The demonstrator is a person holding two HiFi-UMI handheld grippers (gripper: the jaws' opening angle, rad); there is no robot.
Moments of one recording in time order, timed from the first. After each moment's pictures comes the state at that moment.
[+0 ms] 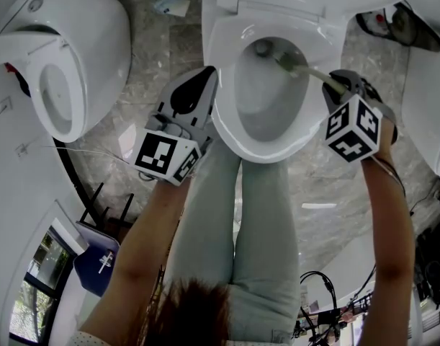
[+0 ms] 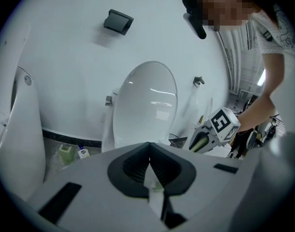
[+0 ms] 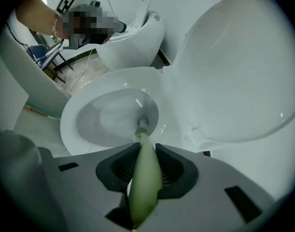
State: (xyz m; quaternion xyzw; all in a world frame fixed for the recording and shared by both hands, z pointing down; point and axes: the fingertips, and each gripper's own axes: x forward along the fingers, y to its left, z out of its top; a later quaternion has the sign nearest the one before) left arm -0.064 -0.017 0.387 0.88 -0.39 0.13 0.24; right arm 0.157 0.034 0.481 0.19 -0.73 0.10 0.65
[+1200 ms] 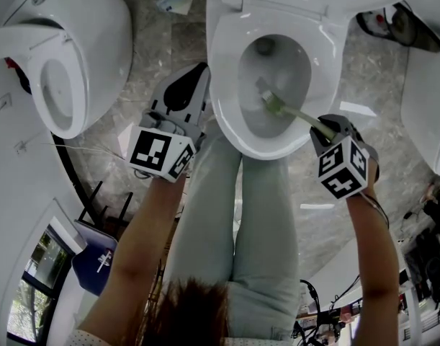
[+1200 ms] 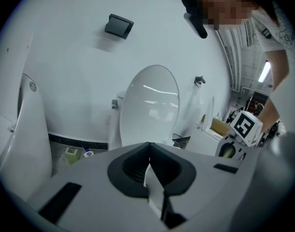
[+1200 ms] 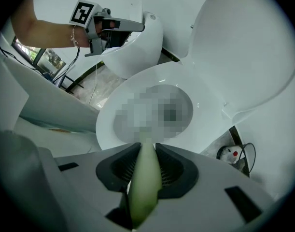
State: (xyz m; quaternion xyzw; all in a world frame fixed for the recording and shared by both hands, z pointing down) left arm -0.086 -0.015 0.382 0.88 -0.40 0.14 0.22; right arm 0.128 0.146 0.471 0.17 -0.73 0.25 0.61
